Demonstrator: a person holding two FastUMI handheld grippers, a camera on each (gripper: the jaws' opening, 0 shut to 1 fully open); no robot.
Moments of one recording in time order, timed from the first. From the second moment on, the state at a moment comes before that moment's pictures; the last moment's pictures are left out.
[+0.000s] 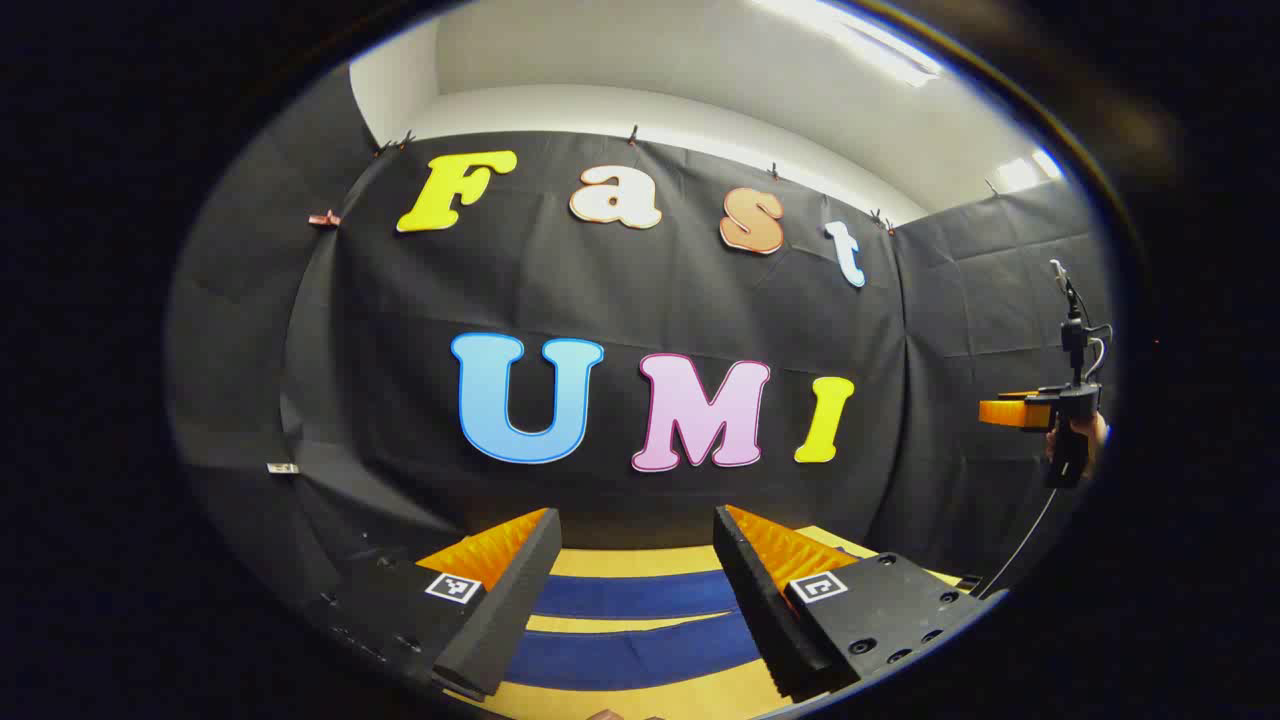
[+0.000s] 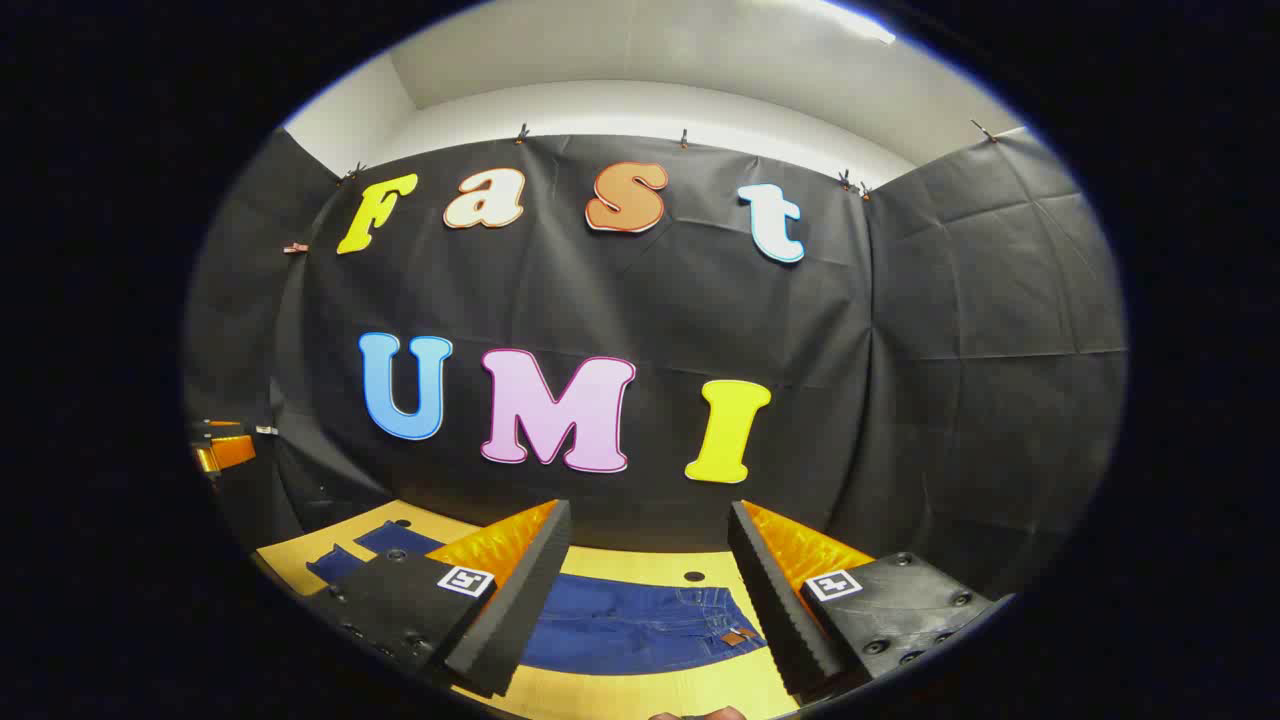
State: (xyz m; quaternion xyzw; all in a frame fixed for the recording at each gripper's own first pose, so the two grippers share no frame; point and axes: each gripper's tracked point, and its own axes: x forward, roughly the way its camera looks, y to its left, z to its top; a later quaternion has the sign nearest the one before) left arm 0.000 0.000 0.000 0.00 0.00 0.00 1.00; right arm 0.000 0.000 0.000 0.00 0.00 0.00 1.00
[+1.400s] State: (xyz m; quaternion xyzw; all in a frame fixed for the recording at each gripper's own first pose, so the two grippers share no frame) left arm 0.058 0.027 -0.088 0.11 0.09 -0.12 0.98; right arm 0.098 0.035 -0.083 -0.13 0.07 0.12 0.98
